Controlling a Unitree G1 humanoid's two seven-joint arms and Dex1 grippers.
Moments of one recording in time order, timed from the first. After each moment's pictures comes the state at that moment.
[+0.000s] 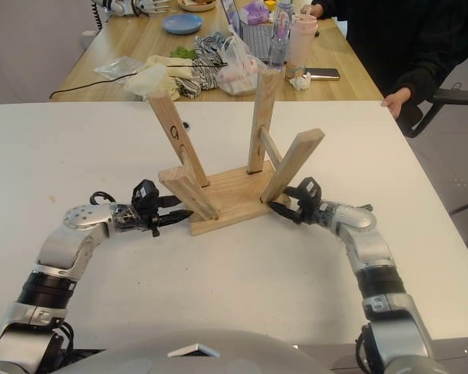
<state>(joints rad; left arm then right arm) -0.17 0.56 -0.13 0.04 -0.30 0.37 -0.97 -0.24 -0.48 0.11 0.38 0.27 0.08 0.90</state>
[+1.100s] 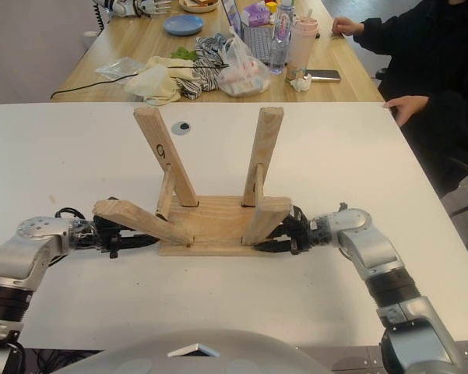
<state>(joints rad) -0.05 0.76 -0.02 0.09 -0.40 0.40 -1.22 -0.18 -0.63 0.27 0.08 0.33 0.37 1.30</state>
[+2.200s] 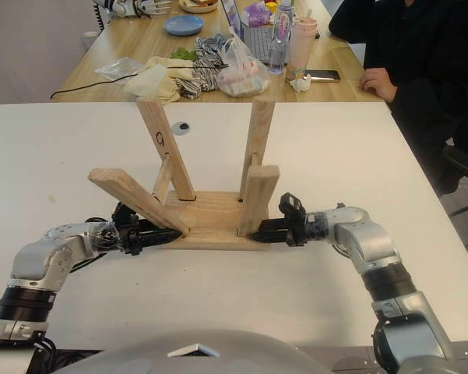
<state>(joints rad) -0.06 0.63 0.00 -0.01 -0.62 0.74 -1.15 -0.23 -0.61 0.23 0.05 0.48 0.65 1.25</state>
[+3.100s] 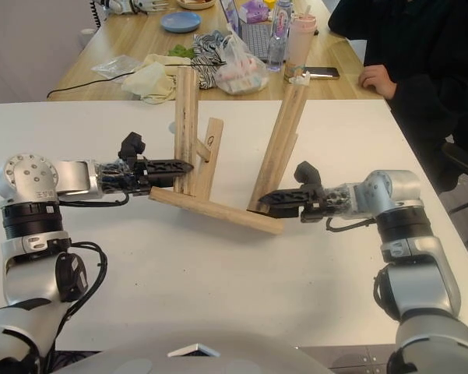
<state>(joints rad) -0.66 0.44 0.32 0.30 -0.82 1.61 -0.61 -0.61 -0.65 0.18 0.44 0.79 1.47 1.39</state>
